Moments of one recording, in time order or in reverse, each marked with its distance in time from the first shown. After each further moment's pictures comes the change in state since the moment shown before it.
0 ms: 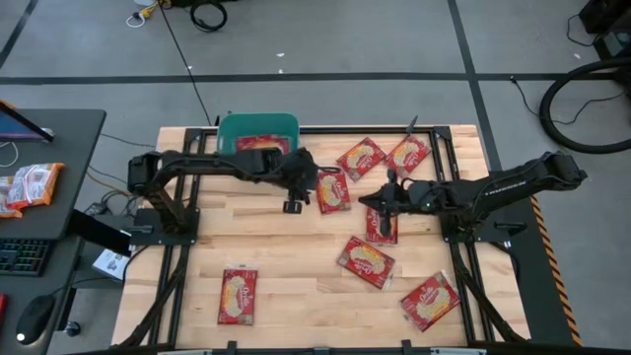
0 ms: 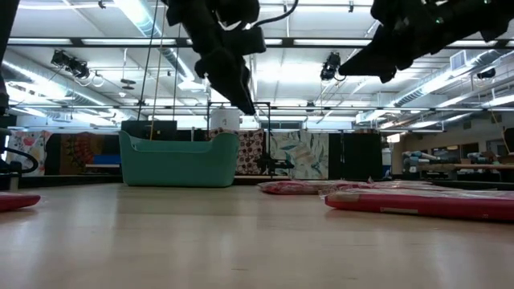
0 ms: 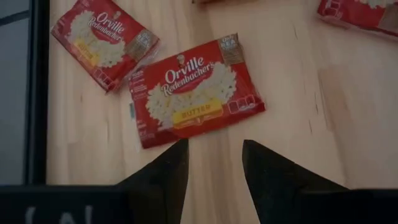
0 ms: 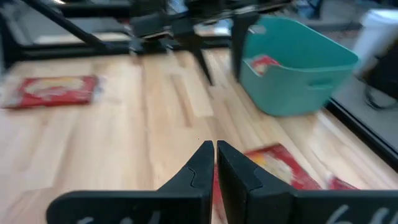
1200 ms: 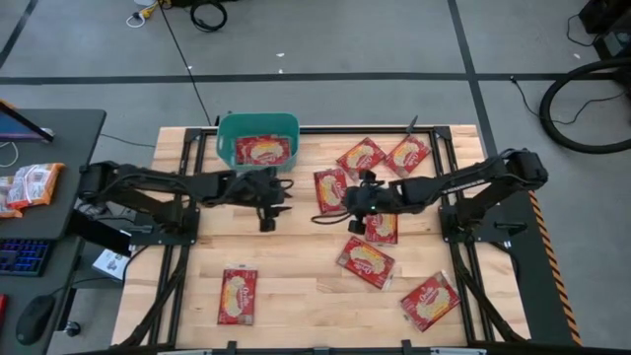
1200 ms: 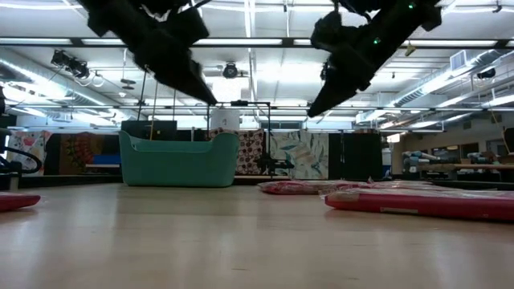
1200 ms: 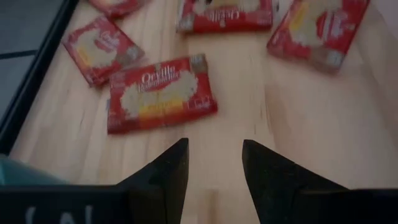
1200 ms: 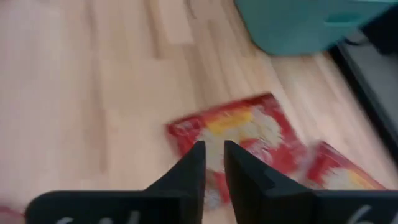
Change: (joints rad) left arm -0.116 -0.412 -0.553 0.441 -0.024 -0.223; right arm -0.063 0.466 0.388 -0.377 0.050 -0.013
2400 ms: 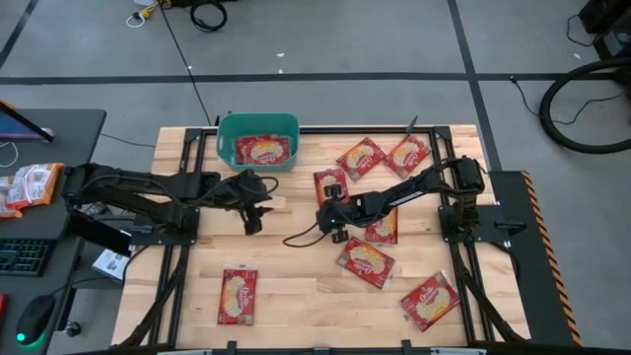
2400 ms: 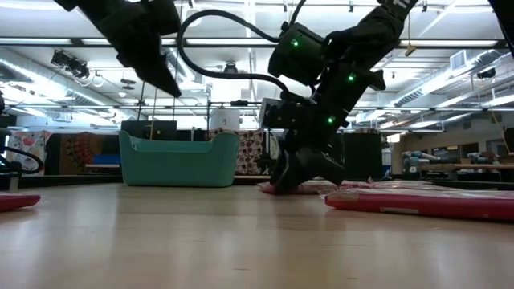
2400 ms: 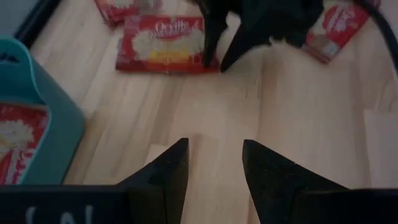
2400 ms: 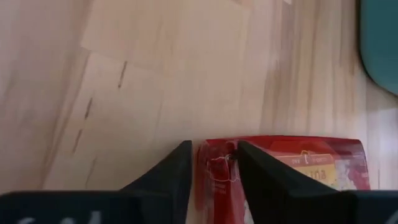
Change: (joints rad) left arm -0.069 -0.179 0.016 -0.327 -0.098 -0.286; right arm -0.030 0.496 0.164 0.159 -0.030 -0.419
